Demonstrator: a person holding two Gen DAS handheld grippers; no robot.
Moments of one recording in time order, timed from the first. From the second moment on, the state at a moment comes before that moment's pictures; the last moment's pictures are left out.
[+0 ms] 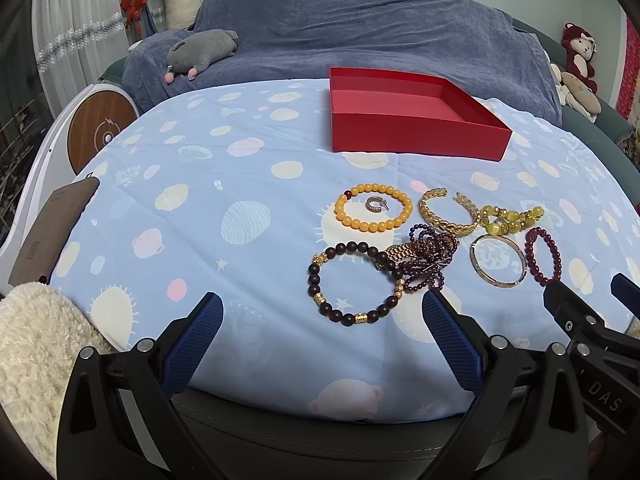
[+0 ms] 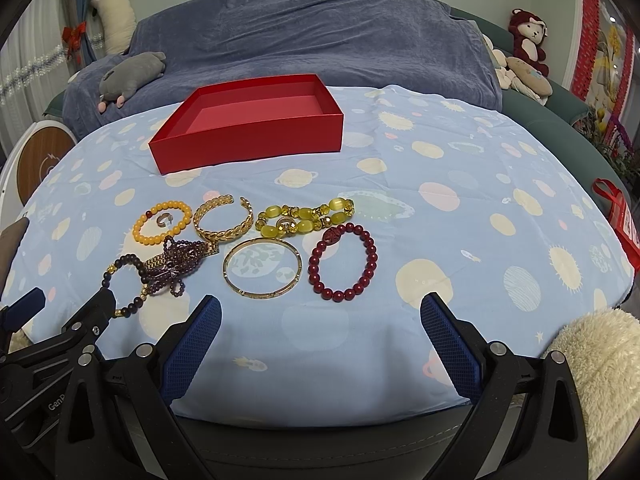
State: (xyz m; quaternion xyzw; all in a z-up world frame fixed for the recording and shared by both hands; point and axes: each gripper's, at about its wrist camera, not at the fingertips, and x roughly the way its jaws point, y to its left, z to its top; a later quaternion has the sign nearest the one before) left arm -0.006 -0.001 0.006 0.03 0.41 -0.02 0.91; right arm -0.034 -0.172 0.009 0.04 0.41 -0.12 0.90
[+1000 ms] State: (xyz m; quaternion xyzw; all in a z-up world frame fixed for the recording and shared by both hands) left arm 0.002 0.000 0.001 0.02 0.43 -0.06 0.90; right arm -0.030 -0.172 0.012 0.04 0.41 -0.11 0.90
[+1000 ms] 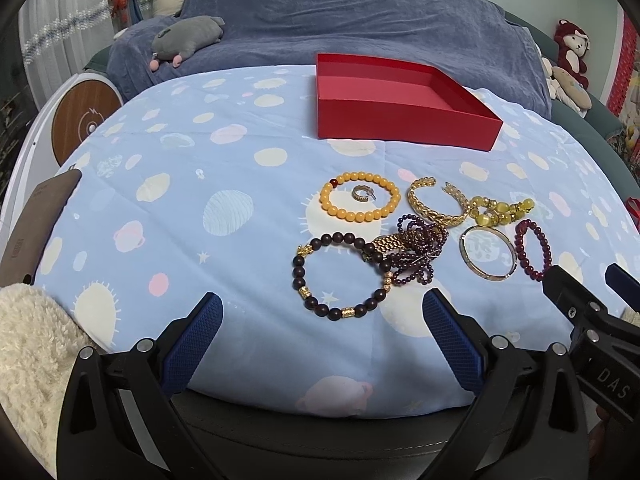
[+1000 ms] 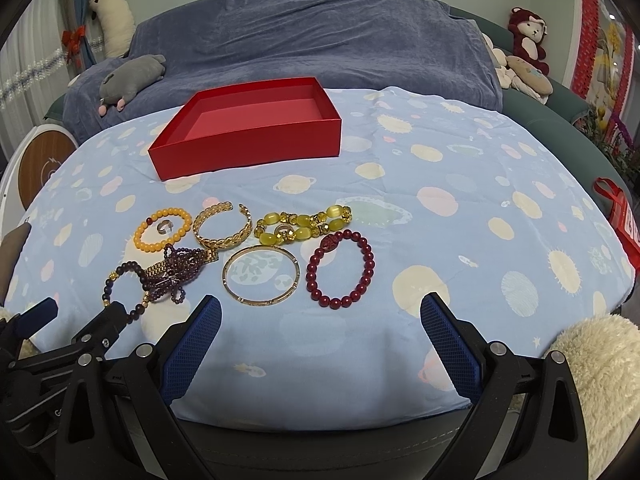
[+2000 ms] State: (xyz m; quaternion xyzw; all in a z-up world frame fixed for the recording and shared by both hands) left arm 0.036 0.009 -0.020 -0.01 0.49 -0.07 0.87; right arm -0.013 -0.213 -0.006 0.11 0.45 -0.14 0.88
